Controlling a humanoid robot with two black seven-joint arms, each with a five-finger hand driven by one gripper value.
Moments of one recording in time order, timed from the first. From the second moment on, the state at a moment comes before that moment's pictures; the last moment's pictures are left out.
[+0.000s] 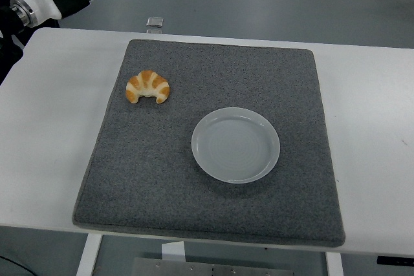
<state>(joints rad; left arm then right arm) -1.12 0.57 -0.37 -0.52 -0.35 -0.58 0.07 0.05 0.00 -0.10 0.14 0.05 -0.02 -0.03</state>
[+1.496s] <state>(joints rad) -1.12 0.58 -0.36 -0.61 0.43 -0.61 -0.14 0.05 0.00 -0.10 0.14 0.05 -0.02 -0.03</state>
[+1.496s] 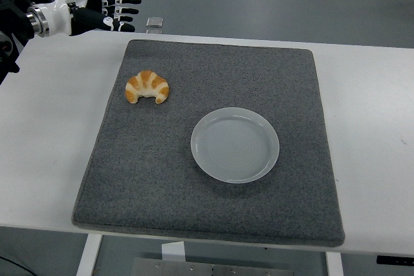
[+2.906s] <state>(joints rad) -1.03 0.60 -0.12 -0.94 1.24 0.07 -0.29 0.05 0.00 -0.10 0.14 0.05 -0.02 -0.03</state>
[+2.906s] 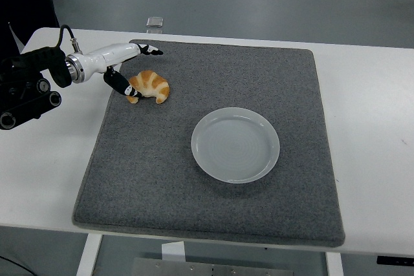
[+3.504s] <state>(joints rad) -1.02 0.51 -0.10 -0.85 1.27 0.09 -0.29 0.05 0.00 -0.10 0.14 0.05 -0.02 -0.03</state>
